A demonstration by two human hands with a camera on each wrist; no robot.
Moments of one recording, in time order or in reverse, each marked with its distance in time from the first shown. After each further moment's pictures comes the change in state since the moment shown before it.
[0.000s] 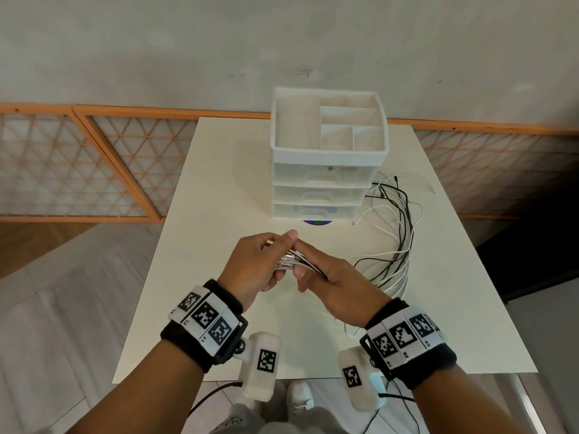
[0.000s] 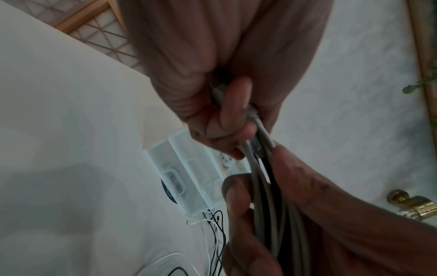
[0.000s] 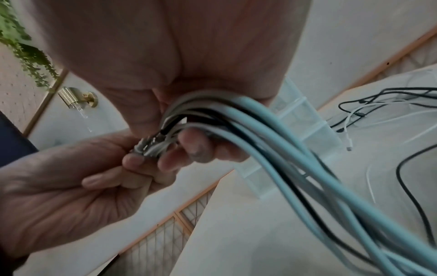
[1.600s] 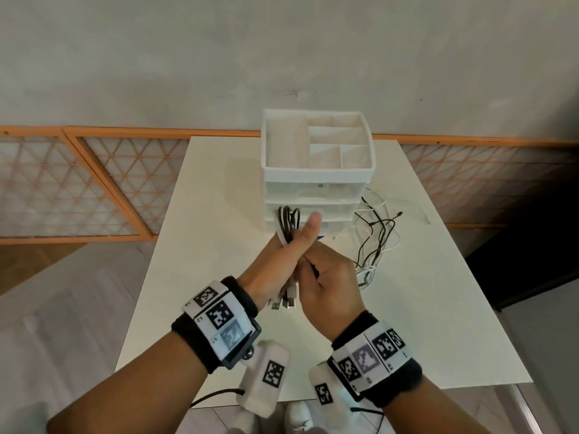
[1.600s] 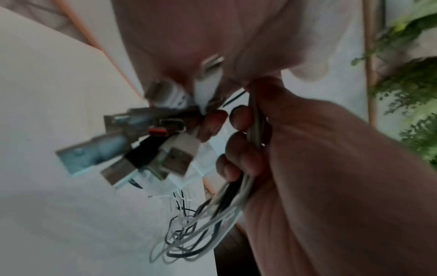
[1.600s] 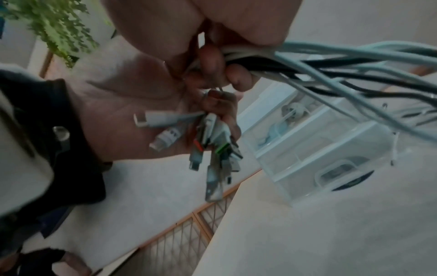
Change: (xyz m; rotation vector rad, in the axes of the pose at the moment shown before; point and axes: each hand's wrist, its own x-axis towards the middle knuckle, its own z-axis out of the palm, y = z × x) left_hand -0.001 0.044 0.033 0.054 -0.236 0.065; right_hand 0.018 -0.024 0.019 -0.038 0.640 -0.322
